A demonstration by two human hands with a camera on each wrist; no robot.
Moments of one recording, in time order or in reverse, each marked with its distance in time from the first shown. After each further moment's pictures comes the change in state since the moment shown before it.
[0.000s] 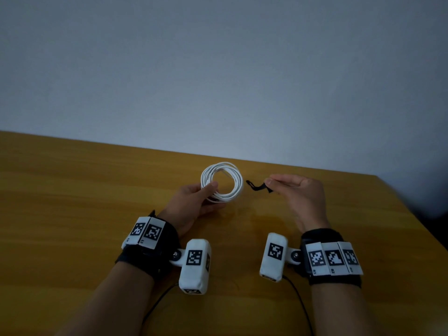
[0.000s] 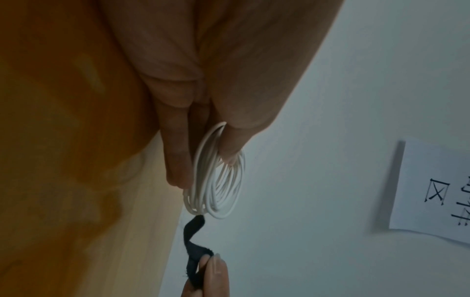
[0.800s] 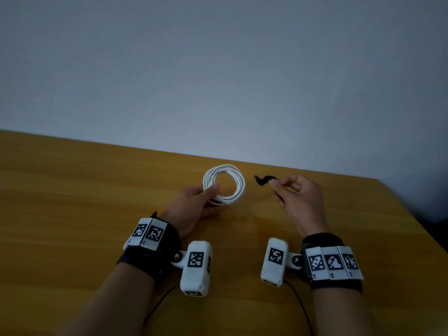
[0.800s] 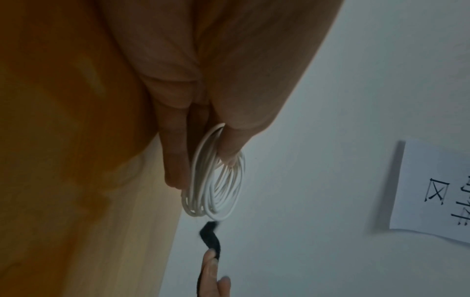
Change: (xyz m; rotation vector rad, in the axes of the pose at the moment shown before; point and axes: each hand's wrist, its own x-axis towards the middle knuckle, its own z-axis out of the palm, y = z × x) left_hand -0.002 0.001 0.001 0.007 -0.009 0.003; right_hand -0.002 0.002 0.003 -0.043 -0.002 -0.016
